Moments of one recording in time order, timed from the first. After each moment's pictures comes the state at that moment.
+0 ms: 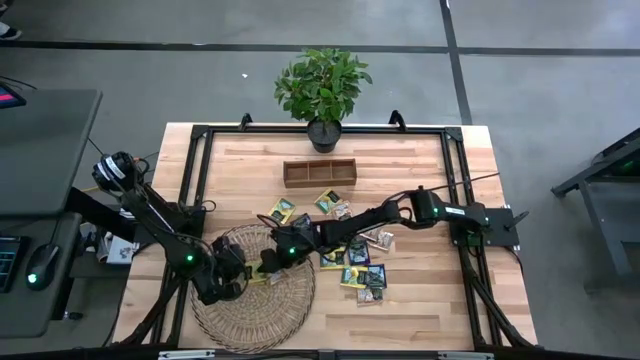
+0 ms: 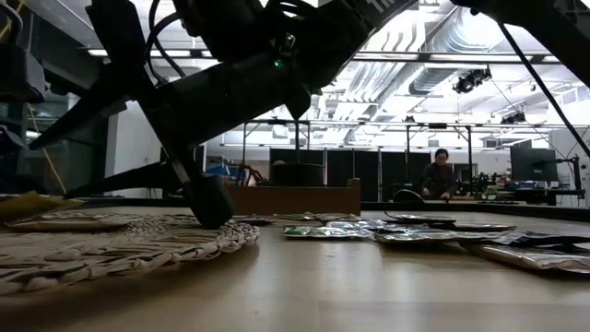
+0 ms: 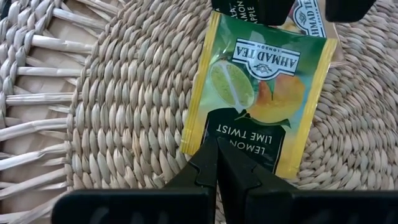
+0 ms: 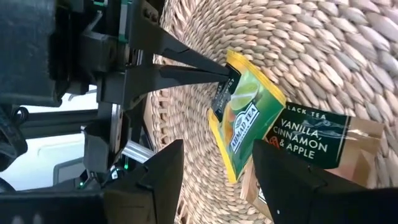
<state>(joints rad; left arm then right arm) -0.92 1.39 0.52 -0.41 -0.46 -1.26 0.16 2.44 1.76 0.16 -0.22 1.34</state>
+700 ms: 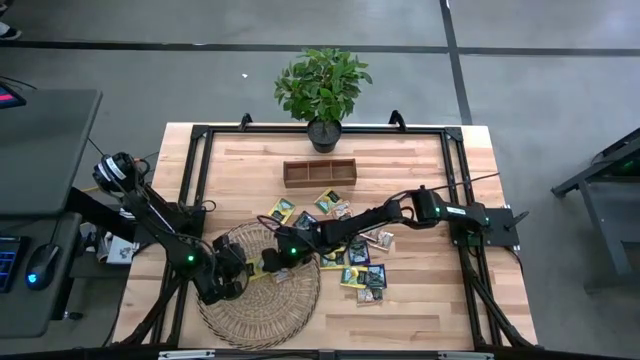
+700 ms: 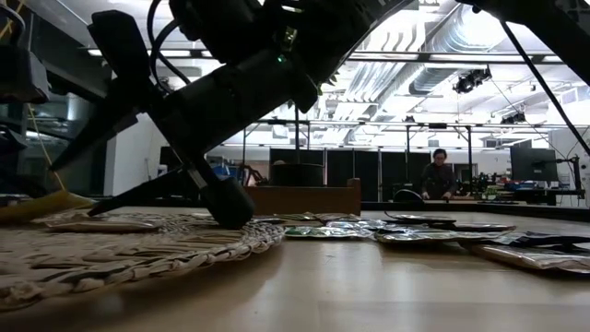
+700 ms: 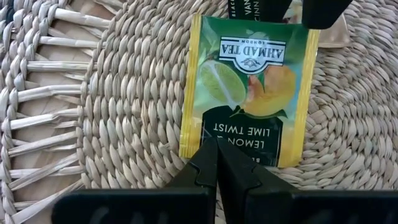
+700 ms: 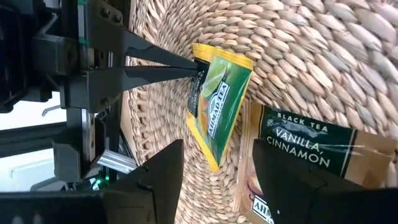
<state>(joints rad) -0.92 1.39 0.52 -0.41 -0.50 -1.26 0.16 2.44 1.75 0.02 -0.16 1.36</state>
